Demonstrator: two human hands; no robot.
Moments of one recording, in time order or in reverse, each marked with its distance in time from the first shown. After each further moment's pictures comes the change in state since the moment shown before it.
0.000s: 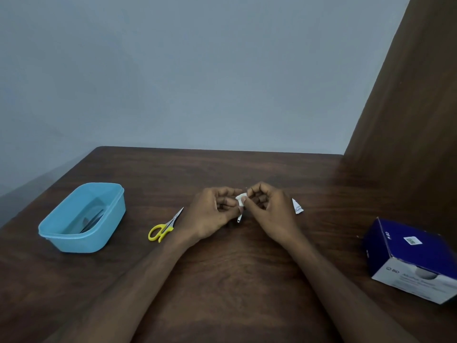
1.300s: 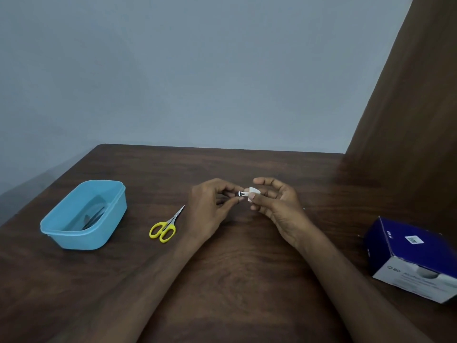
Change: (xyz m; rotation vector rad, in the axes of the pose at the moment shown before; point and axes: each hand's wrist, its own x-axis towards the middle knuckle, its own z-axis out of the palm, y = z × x) left_hand -0.010 0.012 0.003 0.252 0.306 0.367; right_hand 0.005 -0.011 -0.011 0.706 -0.080 0.418
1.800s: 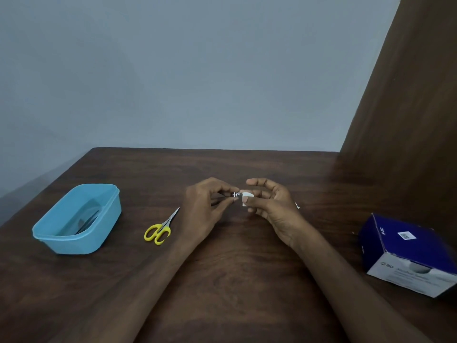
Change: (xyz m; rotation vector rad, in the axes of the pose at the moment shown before) left_hand 0.001 -0.001 -0.001 0.039 0.007 0.085; right_hand -0.004 -0.006 0.000 -0.056 -0.028 0.022
